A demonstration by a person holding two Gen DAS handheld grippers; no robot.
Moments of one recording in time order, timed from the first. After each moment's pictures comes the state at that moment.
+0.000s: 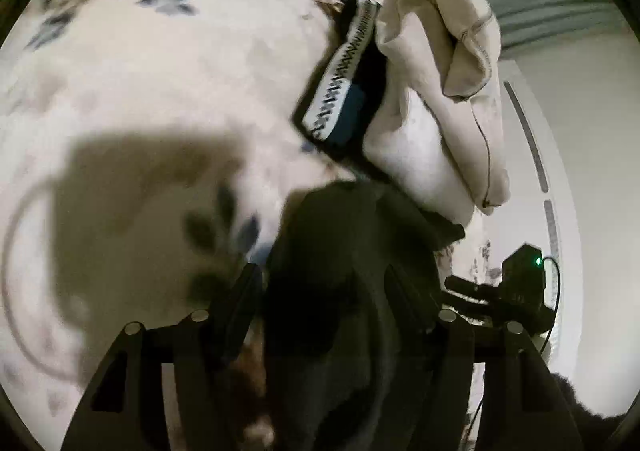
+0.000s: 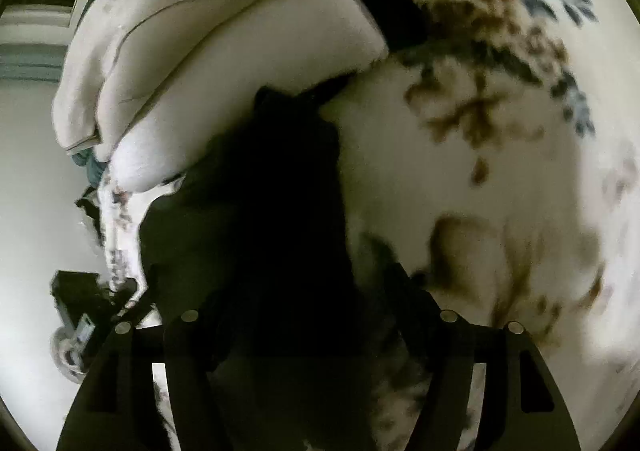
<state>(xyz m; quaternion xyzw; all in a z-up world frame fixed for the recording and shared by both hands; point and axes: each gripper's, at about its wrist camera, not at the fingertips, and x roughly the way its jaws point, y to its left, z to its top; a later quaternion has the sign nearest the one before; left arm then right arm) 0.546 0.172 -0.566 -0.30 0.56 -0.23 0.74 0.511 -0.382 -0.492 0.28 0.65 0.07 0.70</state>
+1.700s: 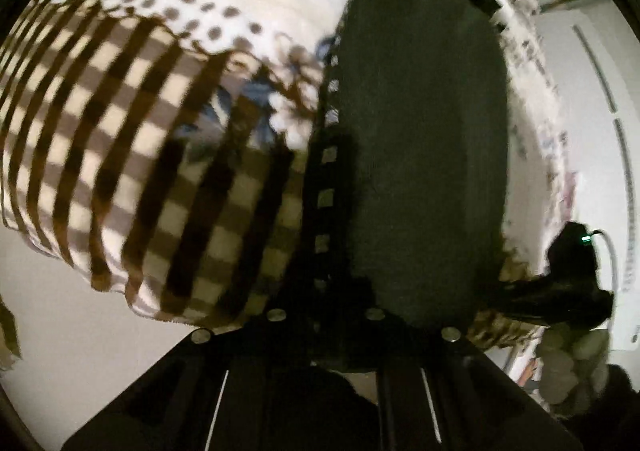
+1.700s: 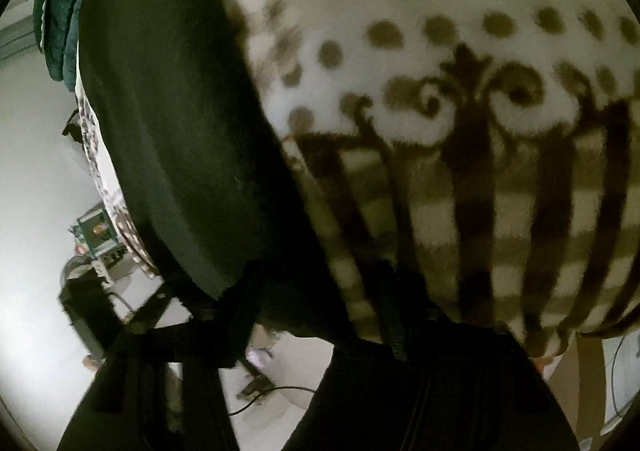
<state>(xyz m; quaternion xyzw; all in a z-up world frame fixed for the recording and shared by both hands) 0.106 0.144 -0.557 -0.24 0.65 -0.06 0.72 0.100 -0.288 -0.552 0.32 0.77 0.09 0.55</state>
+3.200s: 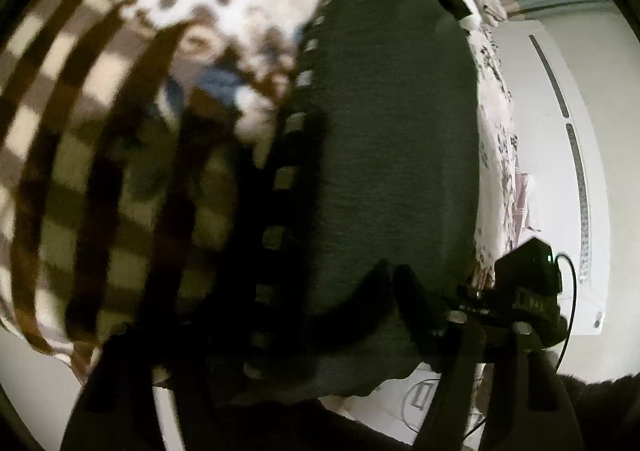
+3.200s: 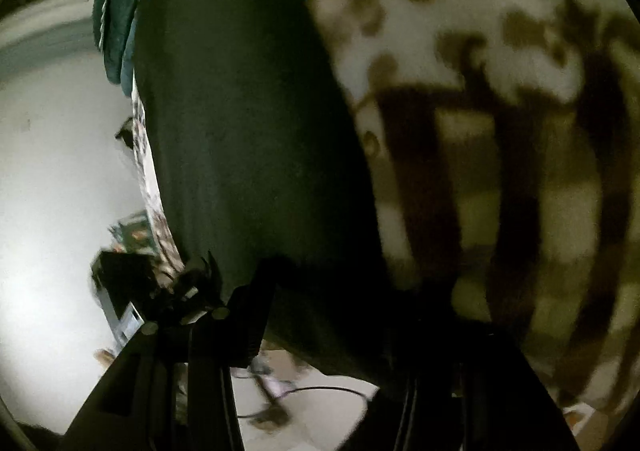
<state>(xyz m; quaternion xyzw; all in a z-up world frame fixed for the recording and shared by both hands) 0.124 0.148 -0.595 -0.30 0.62 -0.16 0.71 0.082 -0.210 -0.568 0.40 0.68 0.15 0.60</state>
